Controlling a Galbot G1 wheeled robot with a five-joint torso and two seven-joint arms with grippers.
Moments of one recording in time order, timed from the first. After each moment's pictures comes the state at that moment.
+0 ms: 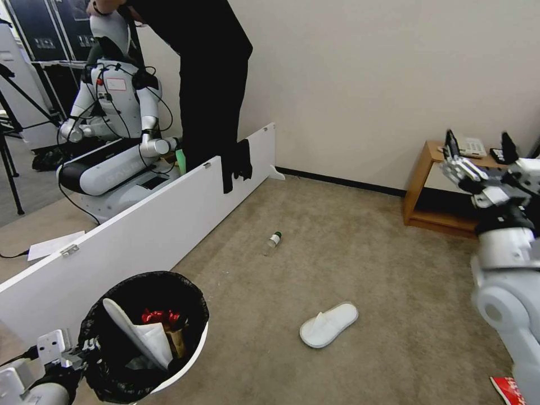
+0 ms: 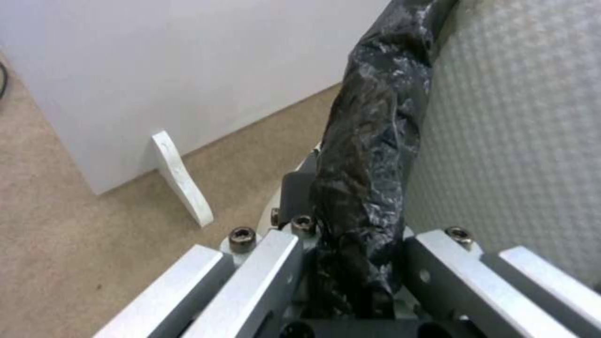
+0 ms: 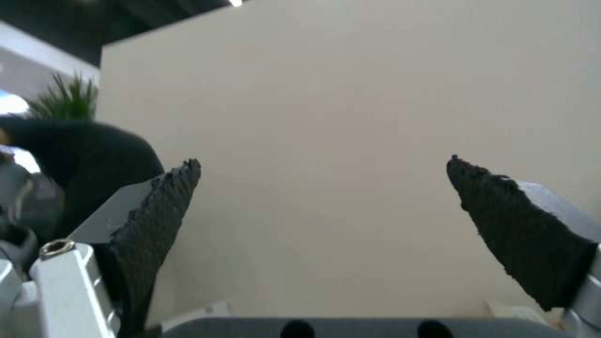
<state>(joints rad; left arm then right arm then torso) 1.68 -1.40 -0.98 -2.35 -0.72 0.69 -0.27 -1.17 0.92 0.72 2.17 0.60 0.11 0.27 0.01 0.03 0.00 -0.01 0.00</state>
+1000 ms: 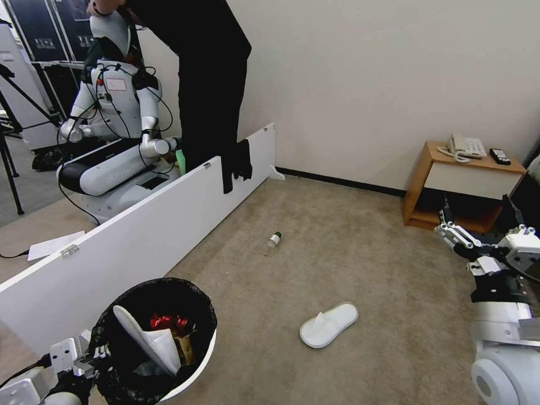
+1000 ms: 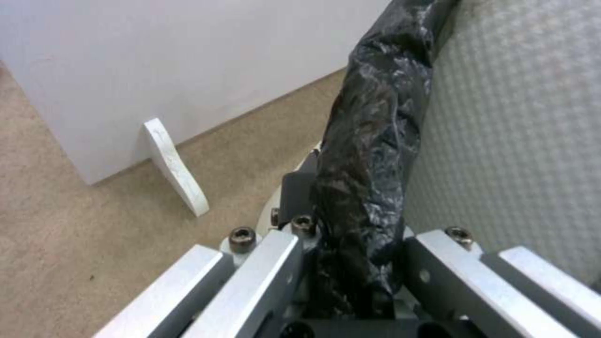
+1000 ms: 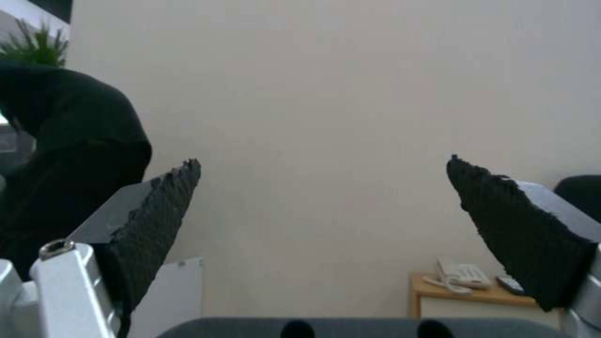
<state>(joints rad) 1.69 -1.46 -0.95 -2.33 -0.61 0.65 -0.20 -1.43 1.13 0.77 2.22 0.37 0.21 0.21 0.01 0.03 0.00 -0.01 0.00</state>
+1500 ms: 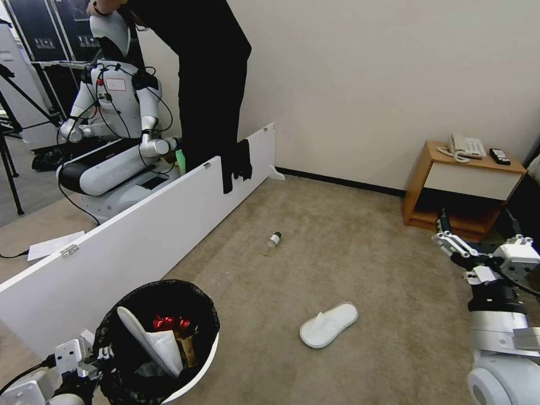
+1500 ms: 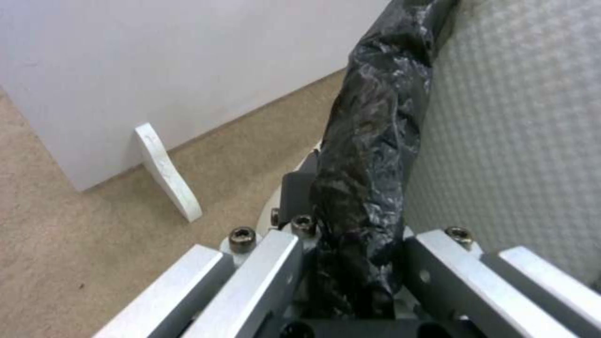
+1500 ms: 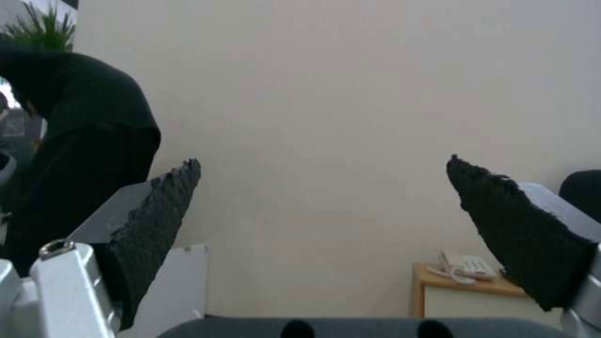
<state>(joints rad) 1.70 -1.48 -0.94 -2.32 -0.57 0.62 -0.16 -1.44 1.15 0.73 2.23 0.31 0.19 0.22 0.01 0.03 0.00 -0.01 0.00</state>
